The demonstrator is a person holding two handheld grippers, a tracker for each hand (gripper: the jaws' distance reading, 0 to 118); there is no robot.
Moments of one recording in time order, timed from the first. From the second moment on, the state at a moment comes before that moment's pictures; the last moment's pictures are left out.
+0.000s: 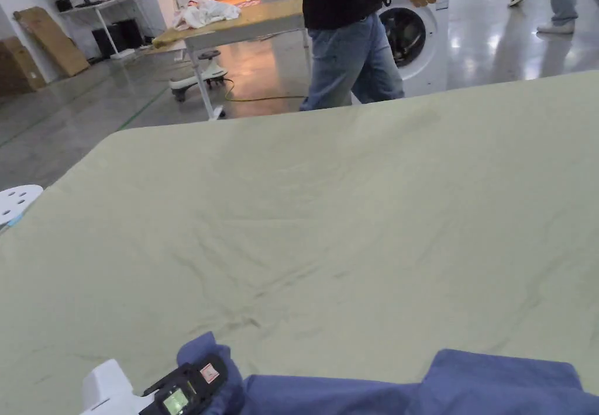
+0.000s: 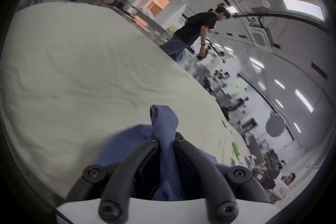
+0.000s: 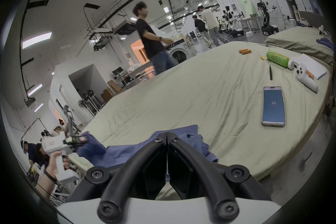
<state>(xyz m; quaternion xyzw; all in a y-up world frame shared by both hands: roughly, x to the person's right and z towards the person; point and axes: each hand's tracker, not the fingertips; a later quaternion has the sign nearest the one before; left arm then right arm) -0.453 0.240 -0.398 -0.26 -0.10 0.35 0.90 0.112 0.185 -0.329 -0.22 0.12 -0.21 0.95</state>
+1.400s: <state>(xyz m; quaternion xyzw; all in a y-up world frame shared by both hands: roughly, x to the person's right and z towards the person) -0.474 0.196 -0.407 -0.31 -0.05 0.41 0.86 0.113 0.155 -0.322 -0.27 0.11 -0.23 0.93</state>
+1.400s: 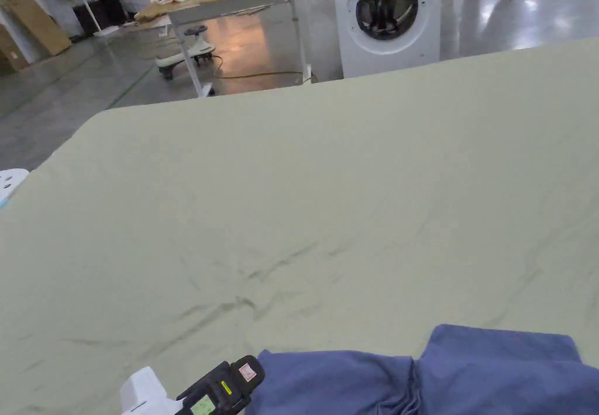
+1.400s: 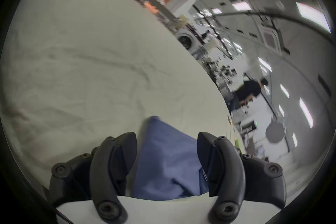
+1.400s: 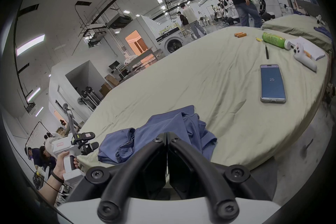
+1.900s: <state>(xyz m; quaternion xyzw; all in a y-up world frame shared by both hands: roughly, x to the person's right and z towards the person) -0.474 0.172 -0.407 -0.31 -0.10 0.52 0.79 0.104 0.161 -0.320 -0.27 0.12 -0.22 0.93</state>
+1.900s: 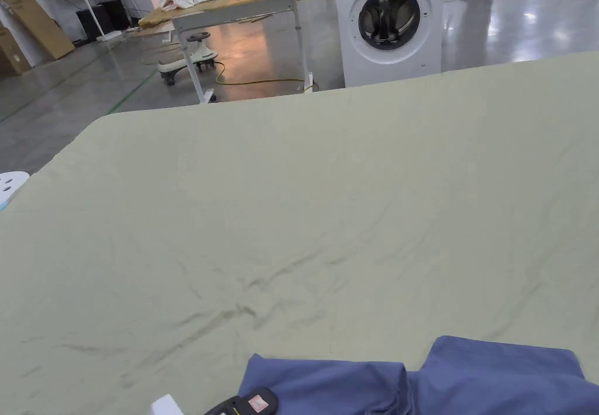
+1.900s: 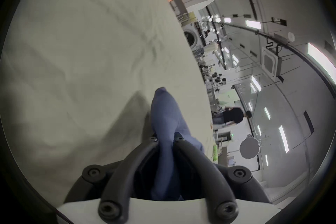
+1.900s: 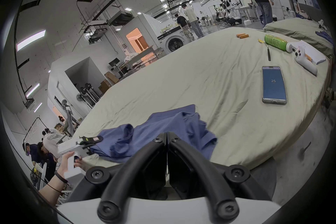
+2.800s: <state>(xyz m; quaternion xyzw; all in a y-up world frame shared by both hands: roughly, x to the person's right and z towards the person) -0.238 0.217 -0.449 -0.35 -0.33 0.25 0.84 0.120 0.160 -0.306 -0.28 0.09 -0.18 0.94</state>
